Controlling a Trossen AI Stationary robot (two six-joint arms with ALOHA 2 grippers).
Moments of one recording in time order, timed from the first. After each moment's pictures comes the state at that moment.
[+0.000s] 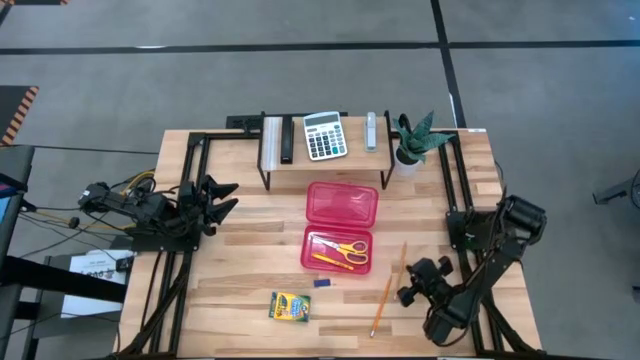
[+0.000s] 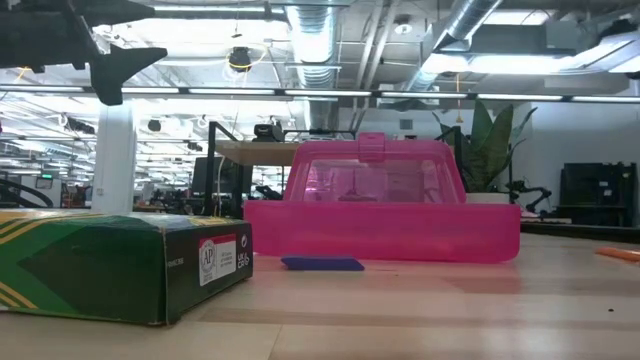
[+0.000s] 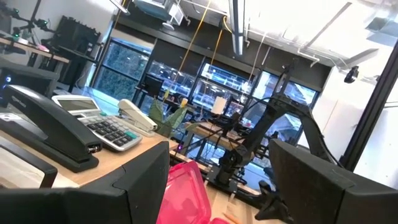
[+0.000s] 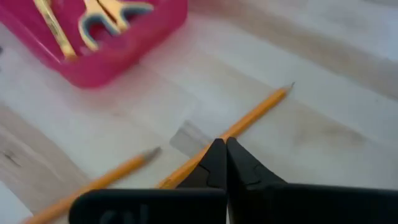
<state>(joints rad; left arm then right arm) -0.30 0.04 0.03 0.35 -0.59 -0.24 1.01 1.80 0.97 -1.08 0.72 2.12</state>
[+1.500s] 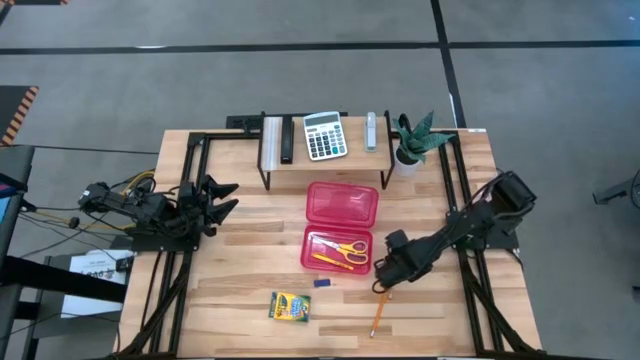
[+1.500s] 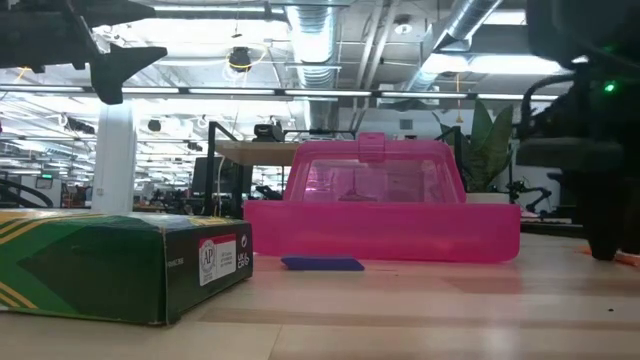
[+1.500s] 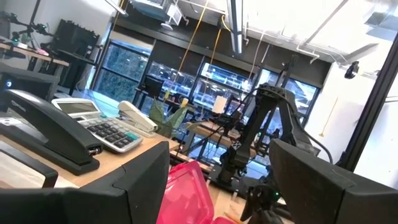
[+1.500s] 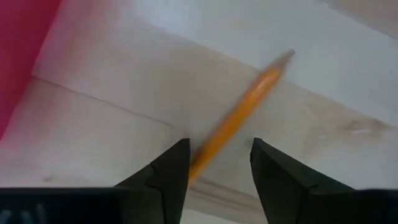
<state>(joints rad) -0.30 0.04 0.03 0.35 -0.58 -0.22 0.50 1.71 0.91 -0.86 0.16 1.71</state>
